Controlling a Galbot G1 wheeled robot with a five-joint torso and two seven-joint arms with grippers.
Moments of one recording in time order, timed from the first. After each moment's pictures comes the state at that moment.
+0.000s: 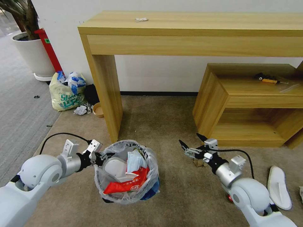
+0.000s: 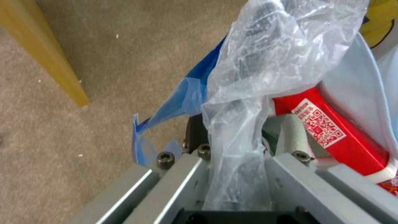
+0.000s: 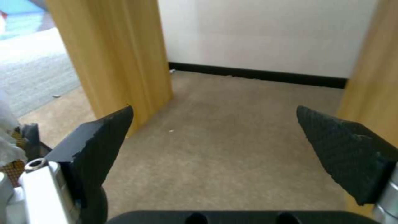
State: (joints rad) left arm 1.24 -0.67 -0.48 -2.04 -0.72 0.74 0.34; right arm -1.45 1.11 0.55 2.05 0.48 -0.18 -0.23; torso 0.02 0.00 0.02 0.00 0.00
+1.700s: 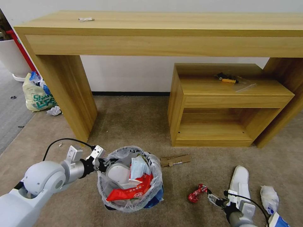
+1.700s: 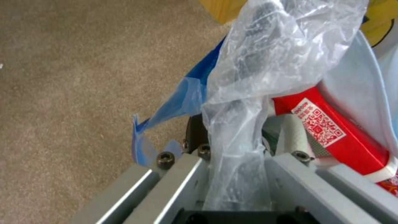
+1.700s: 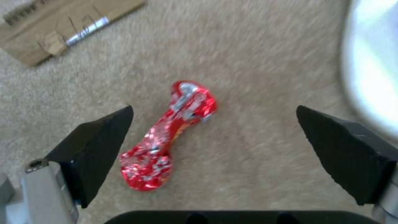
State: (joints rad) left arm 1.29 -0.72 -0.47 -2.06 -0.67 0.74 0.35; right arm -1.61 1.27 0.57 1.80 0.67 -0.42 0.23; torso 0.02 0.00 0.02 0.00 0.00
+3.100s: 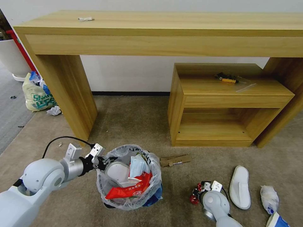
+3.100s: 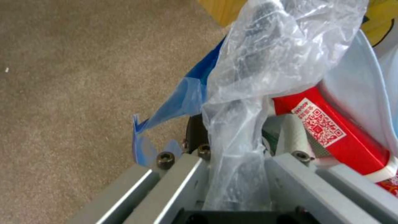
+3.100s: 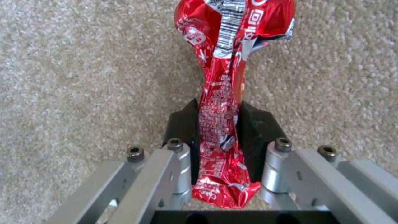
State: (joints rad) left arm 1.27 -0.71 -0.47 -2.05 -0.69 0.74 0.36; right arm -1.28 1.31 0.37 1.55 1.08 -0.55 0.70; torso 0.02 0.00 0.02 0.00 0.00
